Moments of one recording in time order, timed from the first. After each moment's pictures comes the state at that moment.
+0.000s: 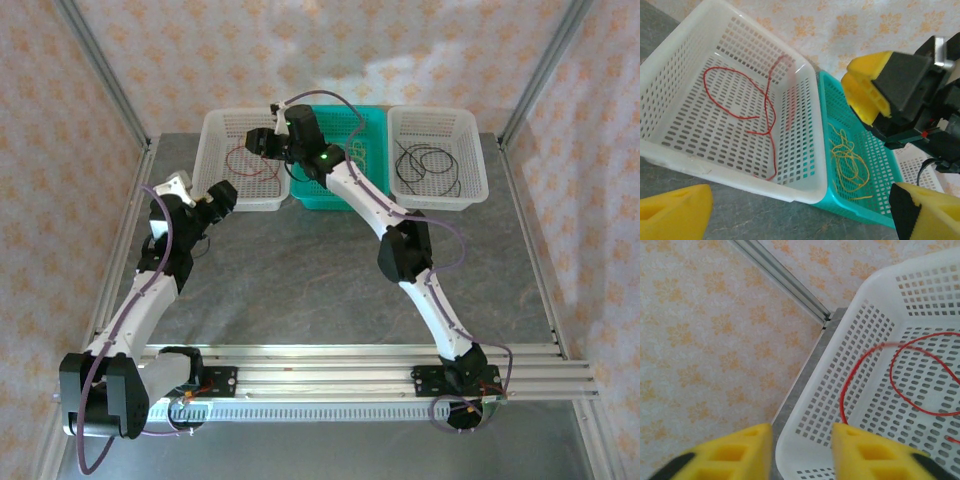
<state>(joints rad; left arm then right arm) 0.01 1.07 0.66 0.13 0.18 -0.67 0.66 2.53 2.54 -0.30 -0.37 0.66</state>
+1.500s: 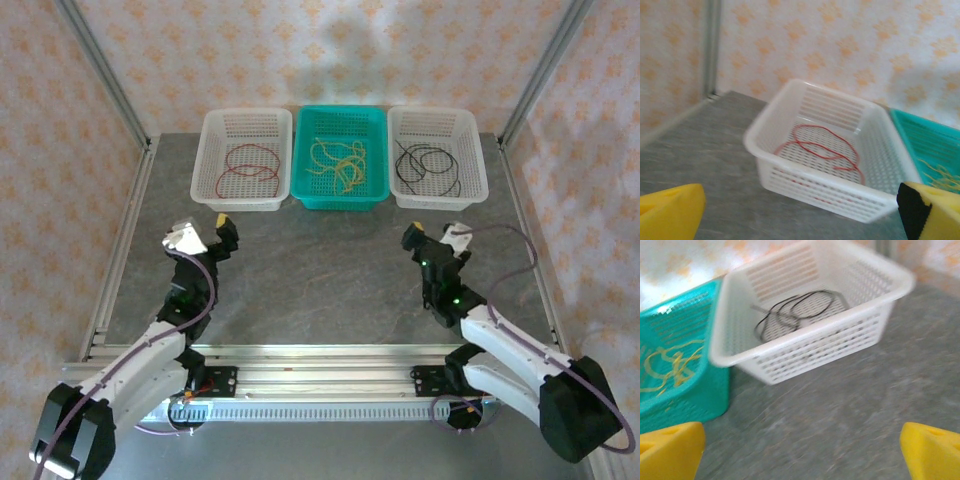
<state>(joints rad) -0.31 0.78 0.23 0.51 -0.60 -0.29 0.45 0.90 0.33 0.19 0.65 0.57</state>
